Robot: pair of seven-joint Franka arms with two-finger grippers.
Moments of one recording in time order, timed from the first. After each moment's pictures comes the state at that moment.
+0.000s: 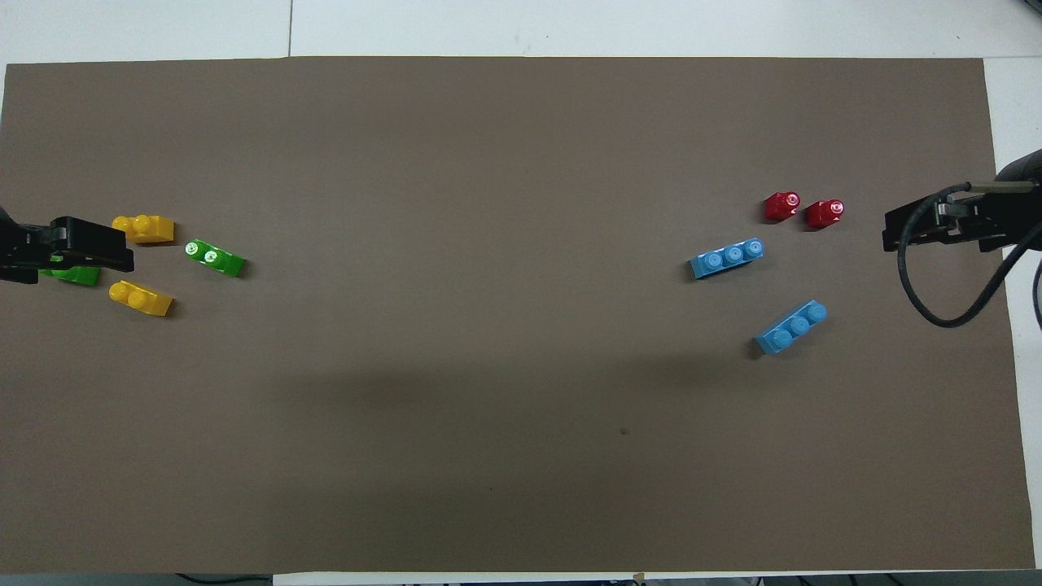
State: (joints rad) left arm -0.01 -0.06 -0.05 -1.65 0.00 1.60 -0.10; right arm -0.01 0.02 0.02 -1.58 -0.02 1.57 0.06
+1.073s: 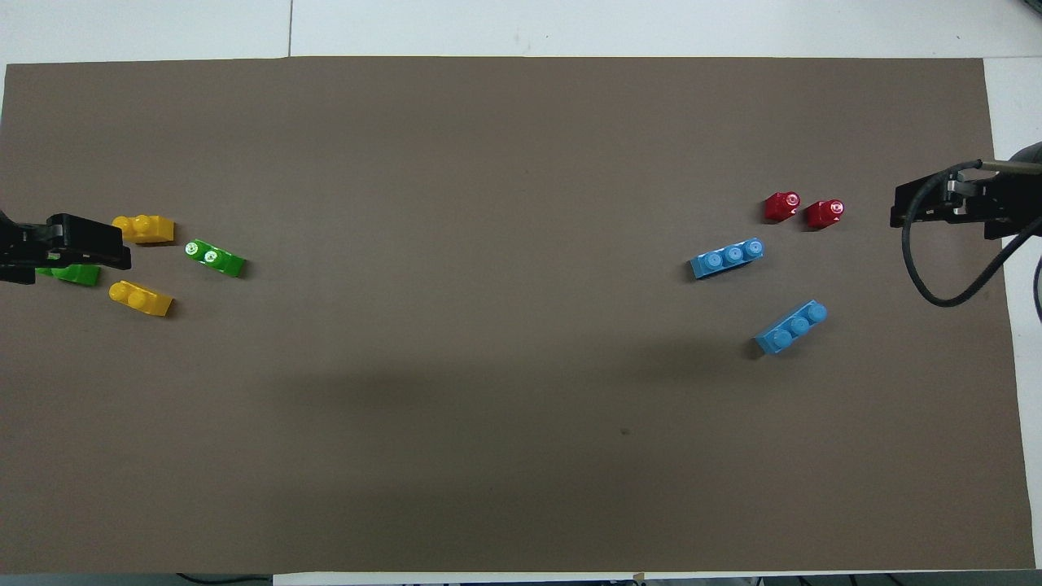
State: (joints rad) left arm -0.01 -0.06 -0.04 -1.66 0.00 1.61 -0.15; right arm -0.03 0.02 0.02 -1.61 -0.02 1.66 0.17
